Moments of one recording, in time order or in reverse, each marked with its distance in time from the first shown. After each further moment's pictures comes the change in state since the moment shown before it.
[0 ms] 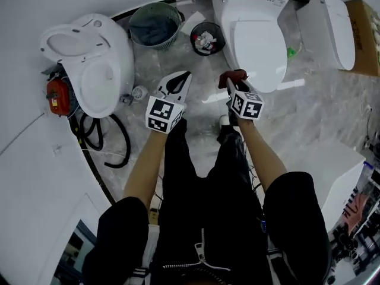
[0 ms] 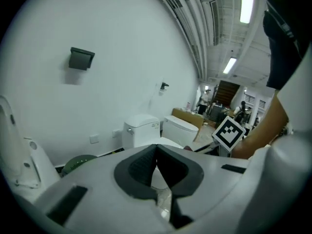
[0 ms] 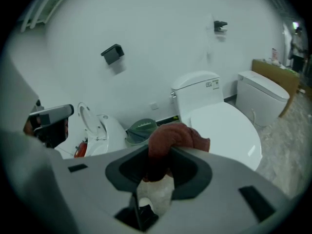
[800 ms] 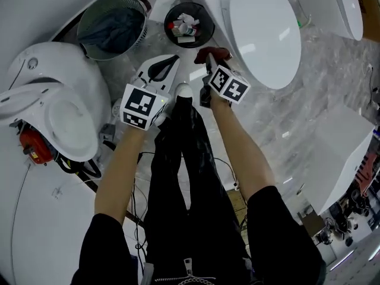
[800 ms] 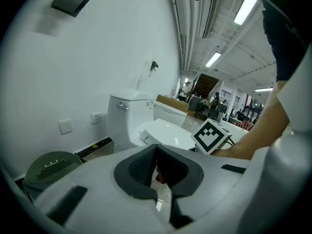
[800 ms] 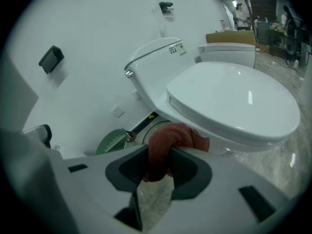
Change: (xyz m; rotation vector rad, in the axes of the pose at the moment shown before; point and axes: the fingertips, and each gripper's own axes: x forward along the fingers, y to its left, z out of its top) left arm 0.192 0.101 -0.123 0.085 0.114 -0.290; right arm 0.242 -0.084 -0.051 0.482 -0.094 -0.226
